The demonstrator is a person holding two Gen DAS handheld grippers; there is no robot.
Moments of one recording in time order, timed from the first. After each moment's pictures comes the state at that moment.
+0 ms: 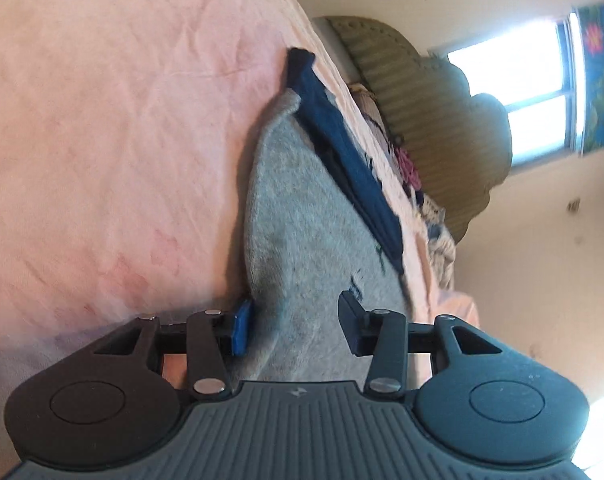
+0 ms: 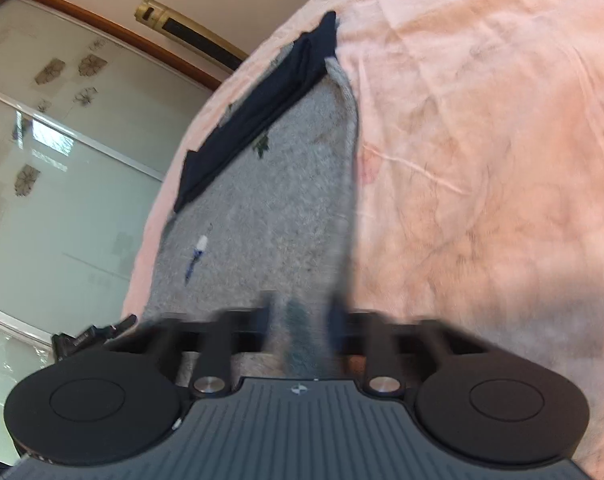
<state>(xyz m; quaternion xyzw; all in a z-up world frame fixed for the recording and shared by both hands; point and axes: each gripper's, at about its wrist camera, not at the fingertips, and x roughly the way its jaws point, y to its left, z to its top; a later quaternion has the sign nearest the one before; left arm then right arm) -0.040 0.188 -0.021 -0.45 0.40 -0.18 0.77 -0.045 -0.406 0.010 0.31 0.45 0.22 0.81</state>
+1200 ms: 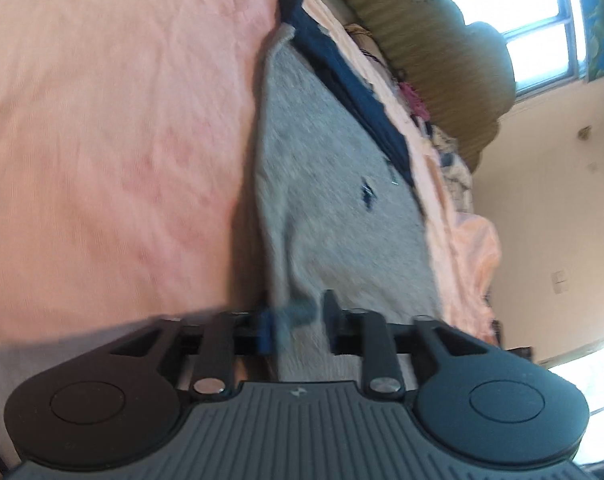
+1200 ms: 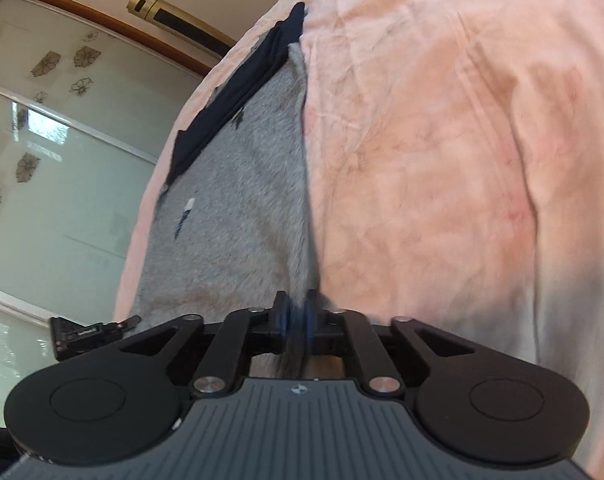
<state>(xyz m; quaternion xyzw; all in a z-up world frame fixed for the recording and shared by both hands) -0.104 0.181 -0.019 -0.38 0.46 -0.23 0.77 -0.110 -0.457 0.003 0.36 0.46 0.24 0.77</state>
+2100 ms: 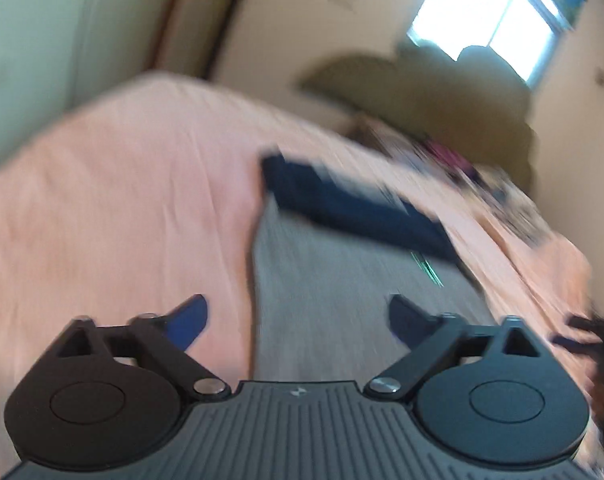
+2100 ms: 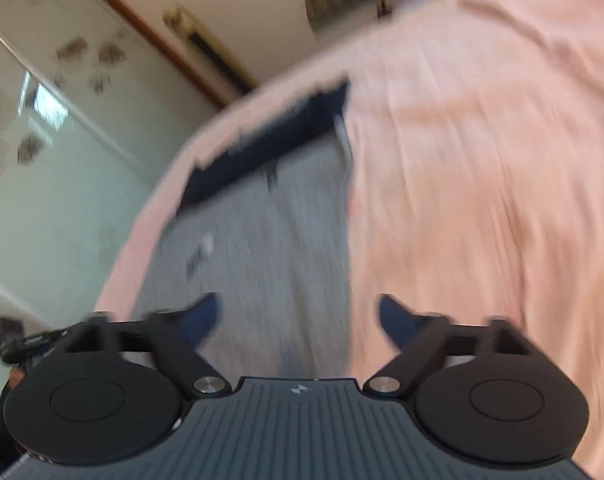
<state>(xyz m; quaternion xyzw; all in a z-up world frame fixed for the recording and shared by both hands) -0.067 0.132 0.093 -0.16 0.30 -0.07 0.94 -0.069 -0.419 0.094 0.25 0.34 0.18 0.89</state>
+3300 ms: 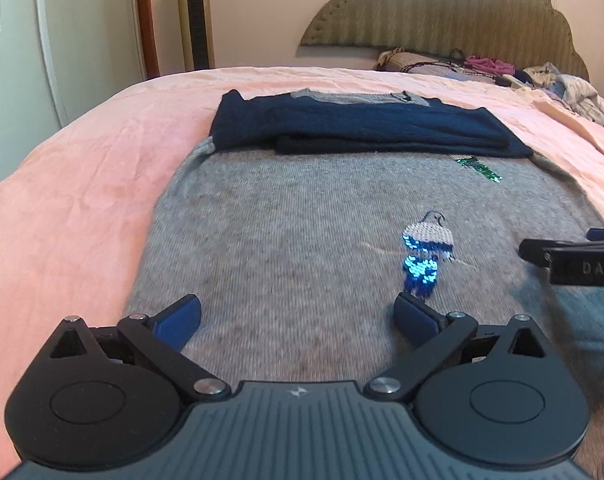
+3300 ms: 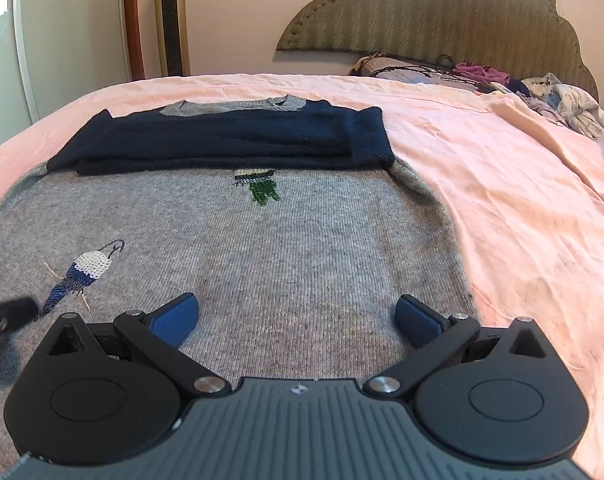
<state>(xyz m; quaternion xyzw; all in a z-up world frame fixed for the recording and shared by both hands) -0.036 -0.006 0.000 0.02 0.36 -0.02 0.93 0.011 -0.232 0.010 0.00 0.35 0.02 0.94</state>
